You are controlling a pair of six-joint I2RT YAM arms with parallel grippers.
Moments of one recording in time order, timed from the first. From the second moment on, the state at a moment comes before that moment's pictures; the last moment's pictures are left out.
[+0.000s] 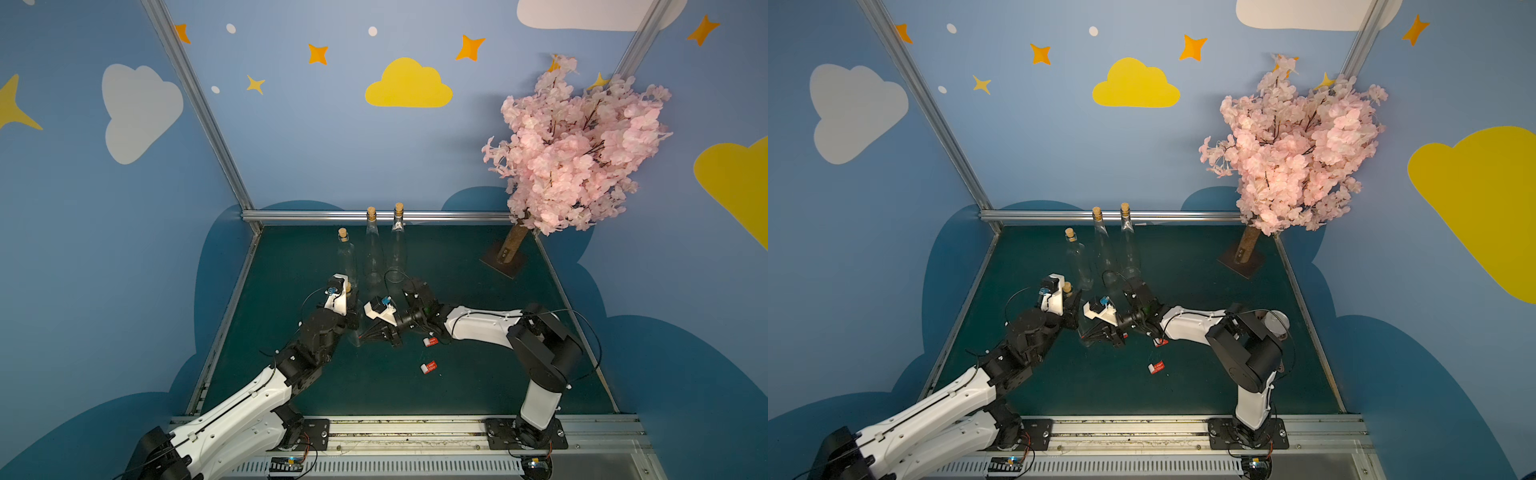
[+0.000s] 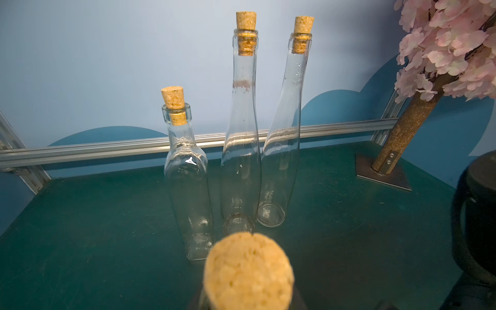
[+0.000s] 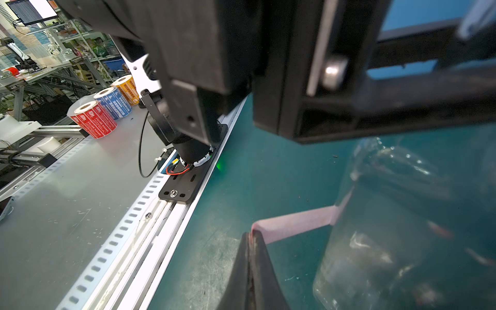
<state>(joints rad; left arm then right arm) -0.68 0.86 0.47 0.19 -0.41 -0.14 0.89 1.82 1.02 0.31 -1.02 -0.25</state>
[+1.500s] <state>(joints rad) -0.68 0.85 0.47 0.19 -0.42 -0.13 0.93 1.82 1.05 0.28 -1.04 -0.27</state>
